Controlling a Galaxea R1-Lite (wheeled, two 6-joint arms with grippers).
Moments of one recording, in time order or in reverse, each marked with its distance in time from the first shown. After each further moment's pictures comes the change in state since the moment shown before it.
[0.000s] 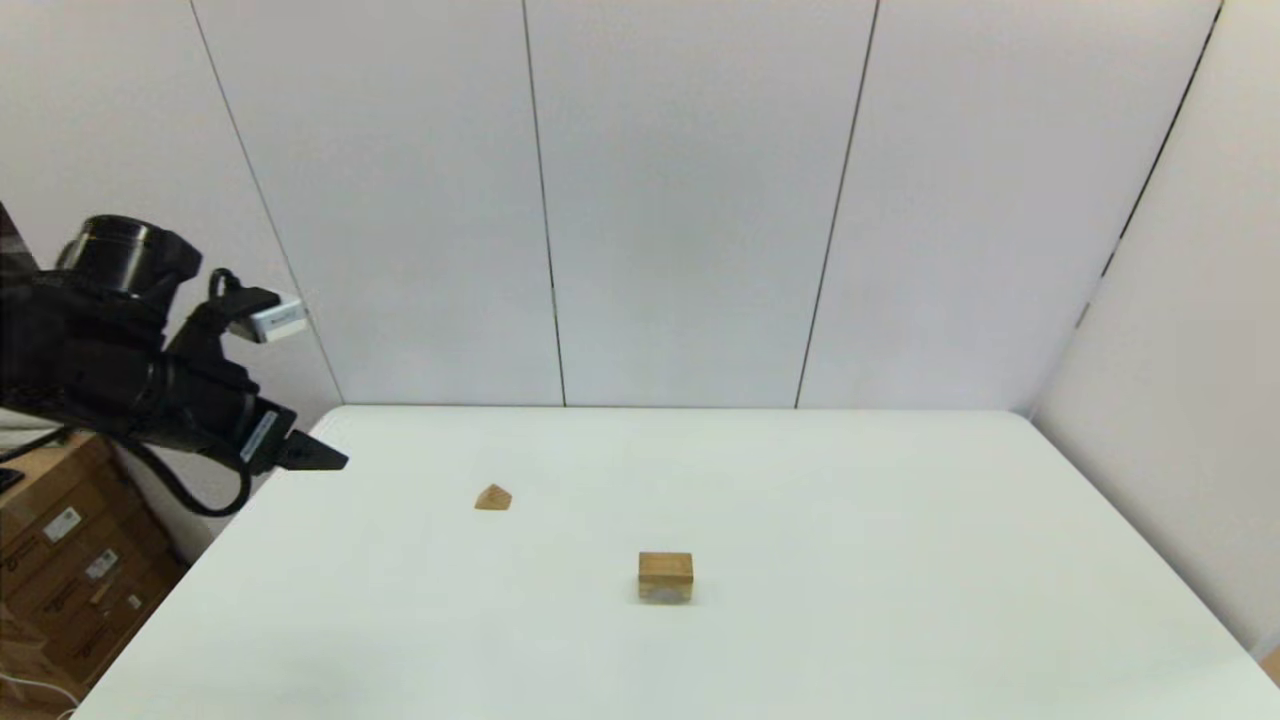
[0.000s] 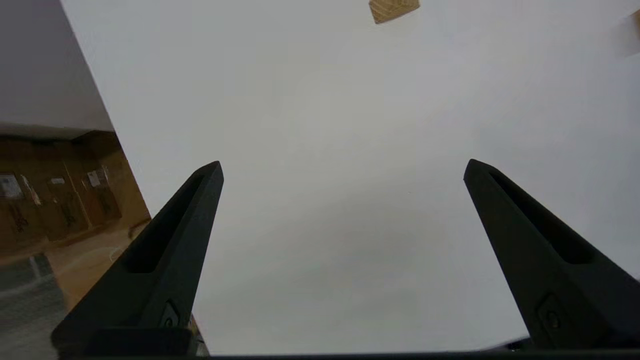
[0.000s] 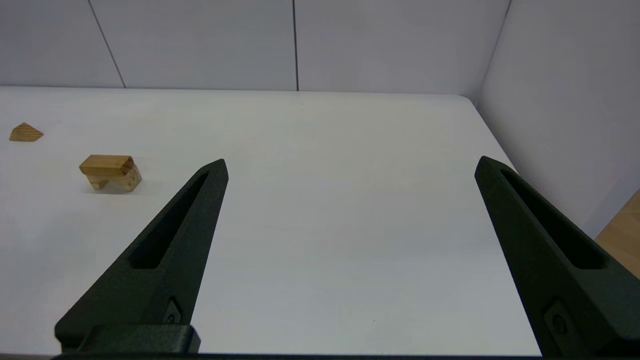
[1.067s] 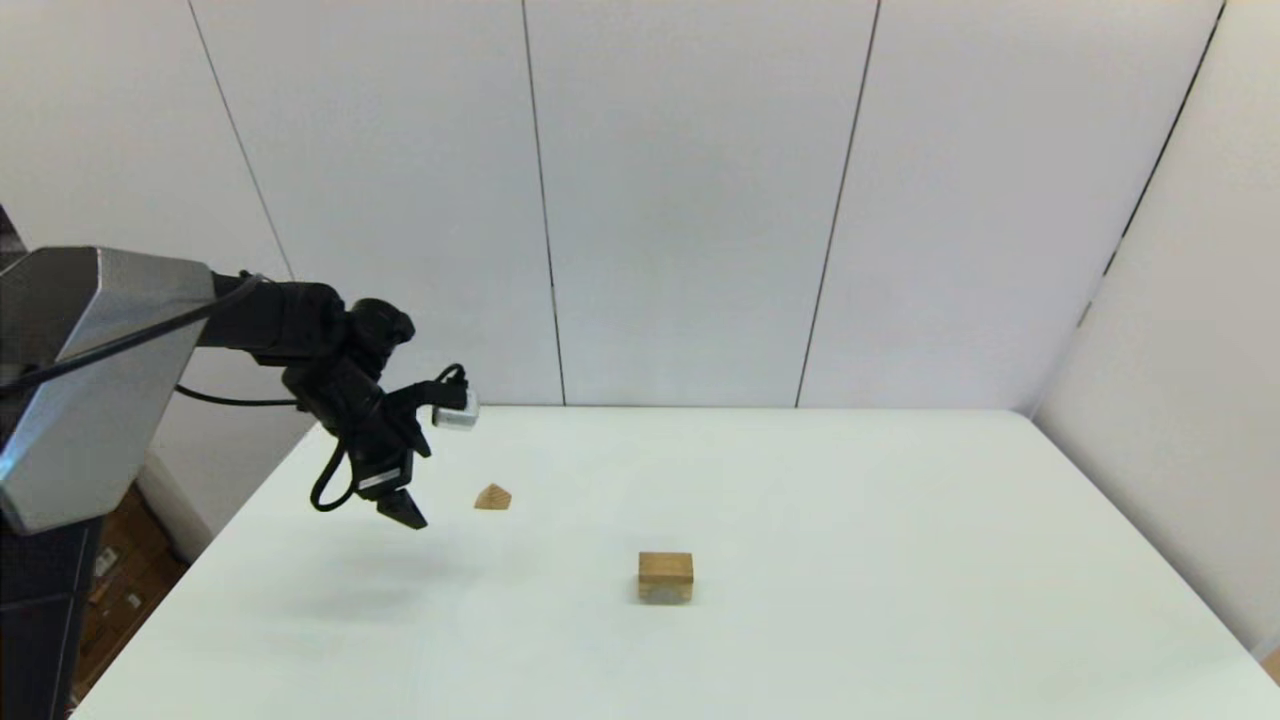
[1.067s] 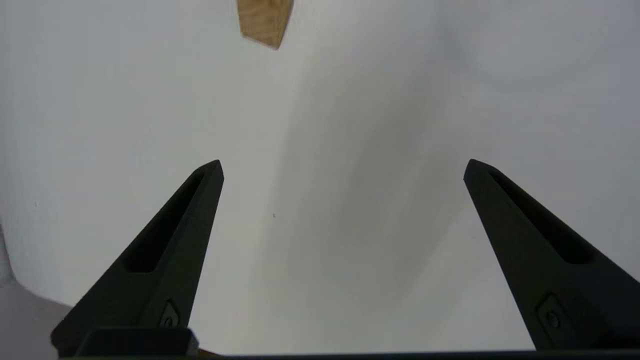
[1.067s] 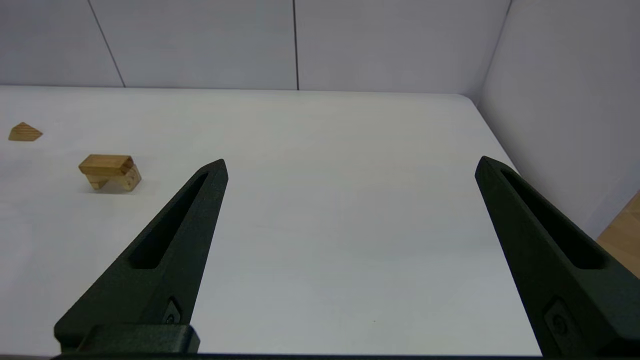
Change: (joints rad) left arm -0.151 0.578 -0.538 0.344 0.005 0.760; right arm 0.000 0.000 0.000 0.000 0.000 0.000
